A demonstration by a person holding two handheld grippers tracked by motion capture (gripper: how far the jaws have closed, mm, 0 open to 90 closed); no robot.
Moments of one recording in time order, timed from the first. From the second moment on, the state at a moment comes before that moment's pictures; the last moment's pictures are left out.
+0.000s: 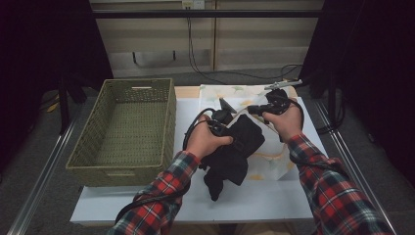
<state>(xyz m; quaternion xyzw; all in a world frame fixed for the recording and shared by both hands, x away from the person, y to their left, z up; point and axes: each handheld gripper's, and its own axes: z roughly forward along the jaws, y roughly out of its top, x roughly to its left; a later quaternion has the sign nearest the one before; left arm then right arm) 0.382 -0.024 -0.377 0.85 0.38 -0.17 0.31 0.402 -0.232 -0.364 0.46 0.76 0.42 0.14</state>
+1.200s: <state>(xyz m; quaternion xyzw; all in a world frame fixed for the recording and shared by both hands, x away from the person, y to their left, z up) 0.403 -0.038 -0.402 0.85 0.42 -0.10 0.30 0.398 -0.229 -0.364 0.46 0.77 0.43 0.13</state>
